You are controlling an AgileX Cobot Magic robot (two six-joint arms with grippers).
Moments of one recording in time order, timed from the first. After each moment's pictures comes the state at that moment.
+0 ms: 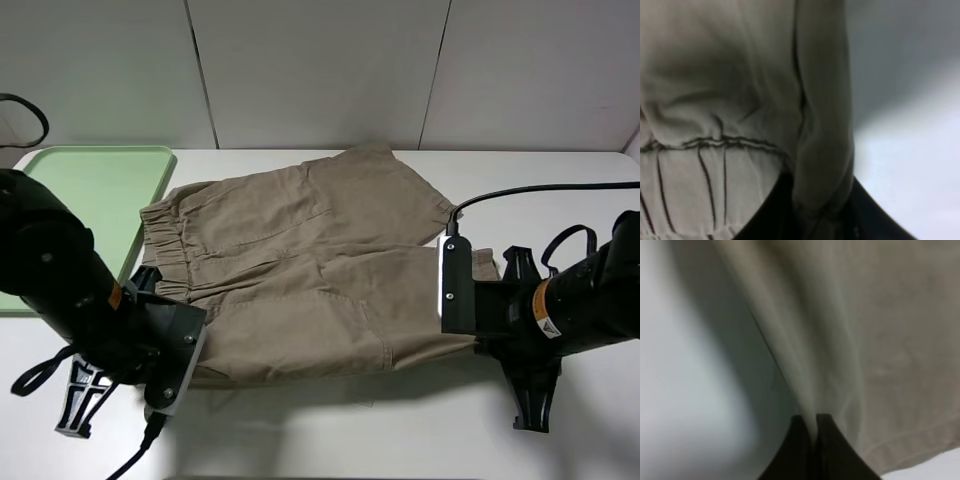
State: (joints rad) left arm -0.67 1.59 -0.55 0.13 0.47 0.97; right arm 0.68 1.39 -0.42 -0.44 0.39 -0.36
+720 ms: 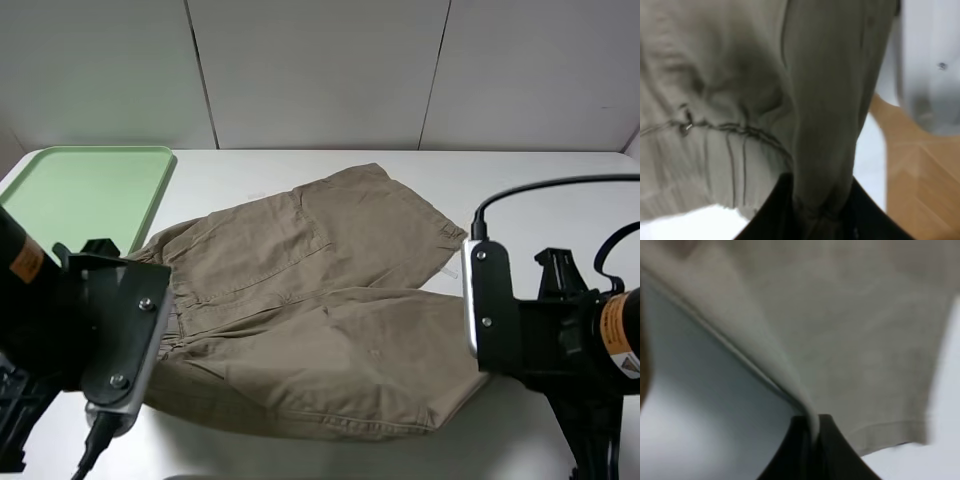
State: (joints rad) left arm -0.77 1.23 -0.65 0.03 0.80 0.78; right arm 0.90 1.10 -0.46 -0.36 0.68 -0.31
